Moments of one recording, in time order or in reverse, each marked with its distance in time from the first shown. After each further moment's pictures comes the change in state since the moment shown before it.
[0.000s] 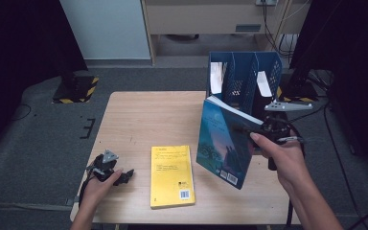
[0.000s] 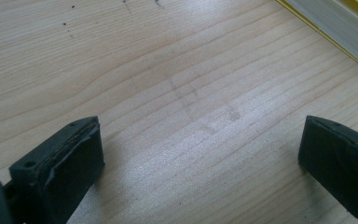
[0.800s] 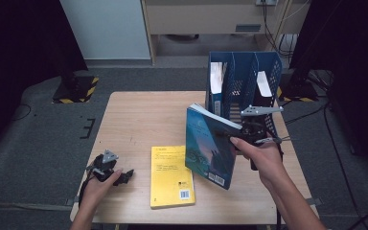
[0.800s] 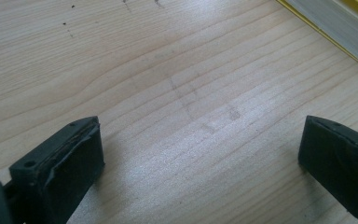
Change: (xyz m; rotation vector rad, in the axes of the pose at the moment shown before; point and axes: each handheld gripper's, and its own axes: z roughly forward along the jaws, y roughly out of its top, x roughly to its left) left arm 0.000 0.000 0.000 0.001 -0.001 0.001; right arm 0.006 -0.015 0.050 0.063 0.046 -0.048
